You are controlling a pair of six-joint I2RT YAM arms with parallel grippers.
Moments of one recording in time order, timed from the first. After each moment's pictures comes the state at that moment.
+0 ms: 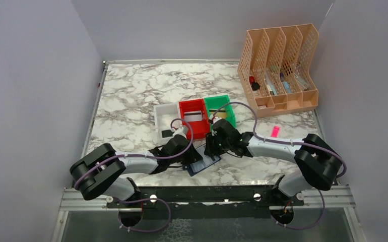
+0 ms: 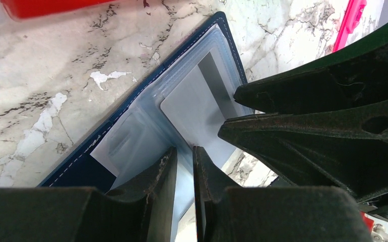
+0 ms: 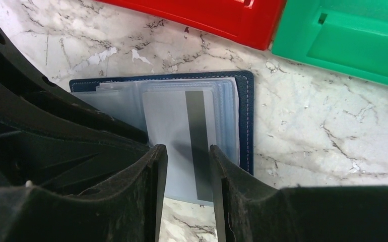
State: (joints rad) left arm -0.91 1.39 0.37 0.35 0.03 -1.04; right arm 0.88 1.49 0.72 -0.10 -0.03 0.52
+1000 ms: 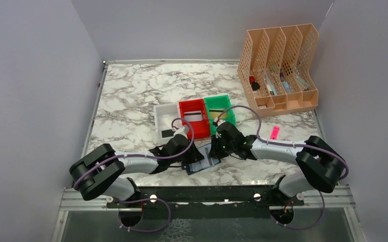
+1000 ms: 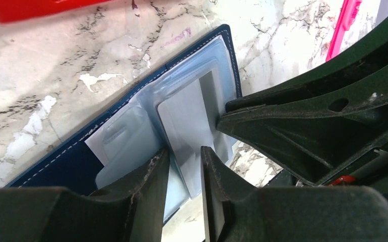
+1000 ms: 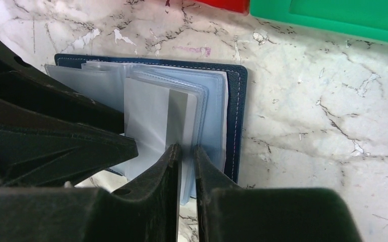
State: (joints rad) left arm -0.92 1.39 0.38 0.35 0.03 -1.03; right arm 0.86 1.46 0.64 -0.06 -0.09 0.55
